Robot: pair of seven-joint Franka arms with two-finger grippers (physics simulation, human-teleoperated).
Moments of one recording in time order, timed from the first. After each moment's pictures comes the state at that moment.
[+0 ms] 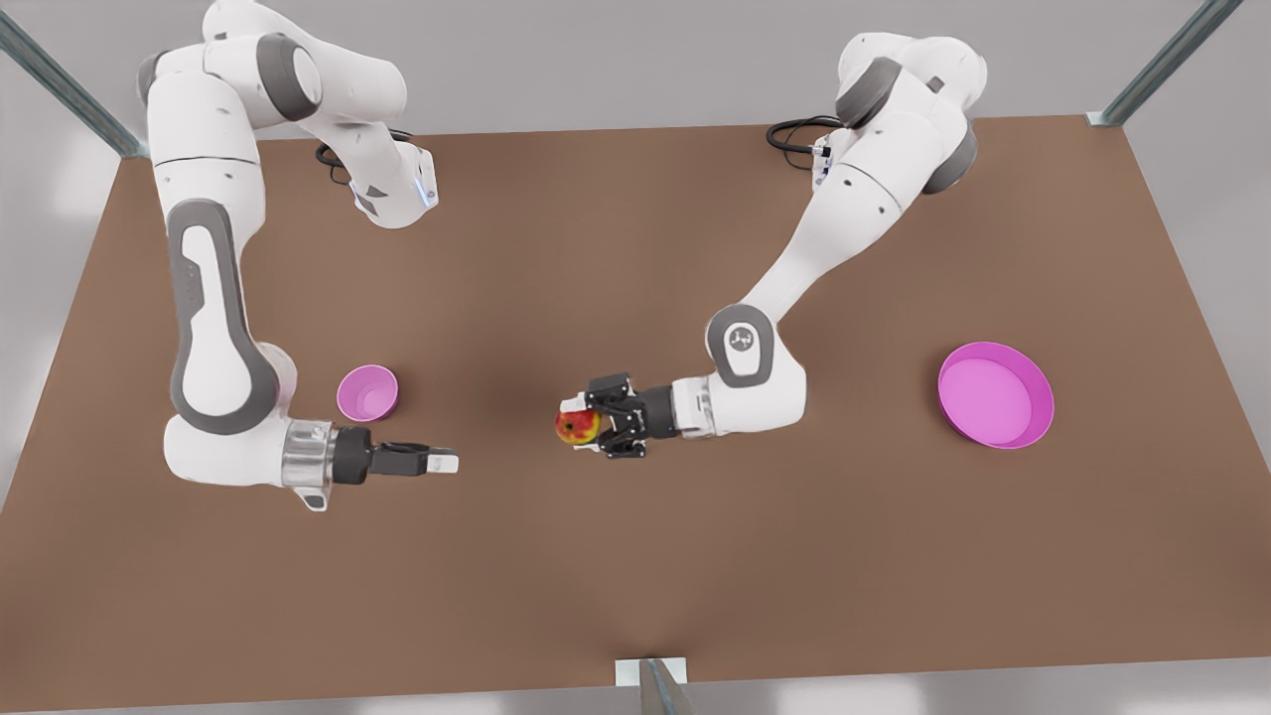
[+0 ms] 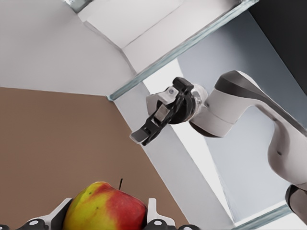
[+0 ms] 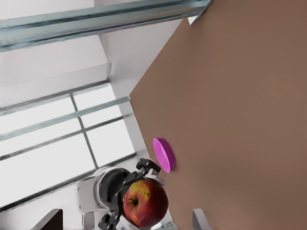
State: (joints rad) left arm -0.32 0.88 -0.49 -1.19 -1.40 2.43 1.03; right arm -0.02 0.54 0.14 -1.52 1.30 1.84 -0.10
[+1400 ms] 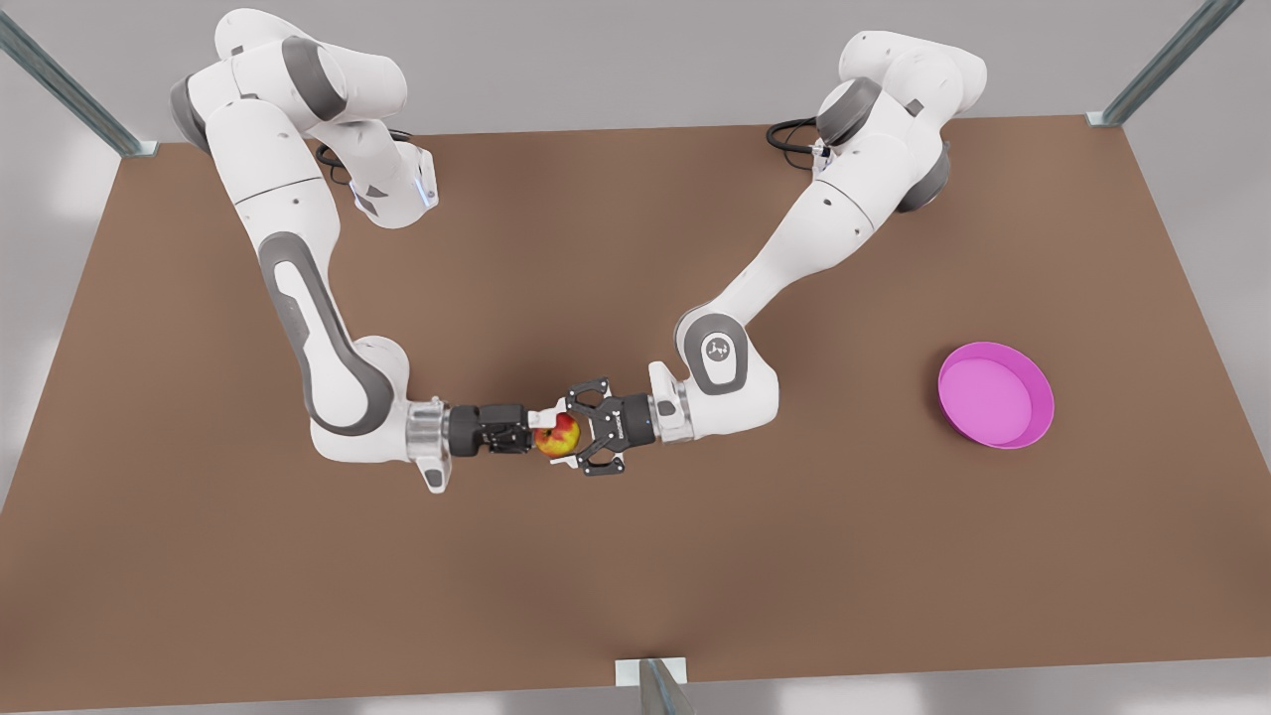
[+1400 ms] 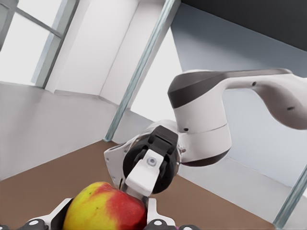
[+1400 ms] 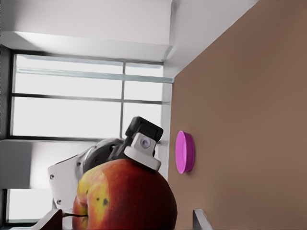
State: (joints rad) left arm -0.37 0.98 -0.51 -1.09 -1.50 2.51 1.67; right arm 0.07 0.59 0.25 -1.68 1.56 1.94 -0.73
